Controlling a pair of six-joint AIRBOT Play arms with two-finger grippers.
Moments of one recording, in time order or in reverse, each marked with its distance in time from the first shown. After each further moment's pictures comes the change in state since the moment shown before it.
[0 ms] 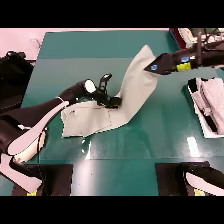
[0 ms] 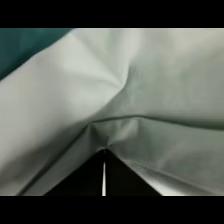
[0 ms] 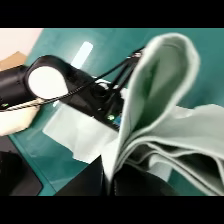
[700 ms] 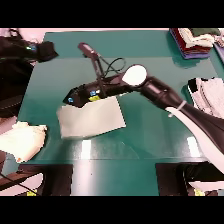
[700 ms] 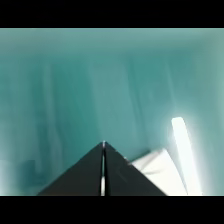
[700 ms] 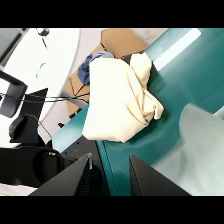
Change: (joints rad) left arm 0.509 0.508 0.169 0.239 -0.195 0.000; right arm 0.616 -0.385 0.090 0.233 -0.447 -0.142
